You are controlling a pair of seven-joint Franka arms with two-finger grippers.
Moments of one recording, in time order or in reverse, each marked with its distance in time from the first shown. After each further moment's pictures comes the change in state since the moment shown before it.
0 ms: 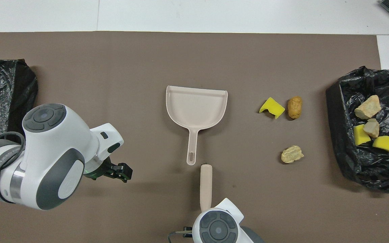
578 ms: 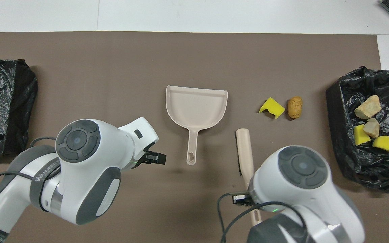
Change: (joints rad) left arm -0.139 0.045 -0.017 0.028 0.000 0.337 -0.085; right arm -0.397 -0.031 -0.013 0.201 -0.182 -0.295 -0.427
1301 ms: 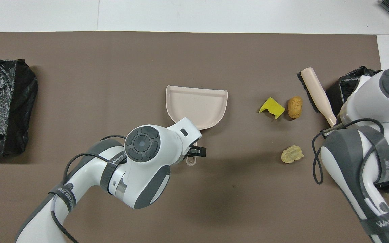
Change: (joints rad) left arm -0.153 0.232 -0.003 0.048 0.000 0.287 -0.173; right arm -0.366 0.231 -0.004 0.216 -0.385 0.160 -0.533
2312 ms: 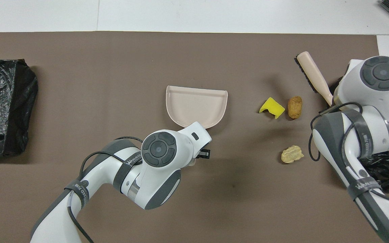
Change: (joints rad) left arm -0.046 0.045 -0.001 0.023 0.069 0.024 -0.050; right arm -0.030 0.218 0.008 0.109 -0.101 0.221 -0.179
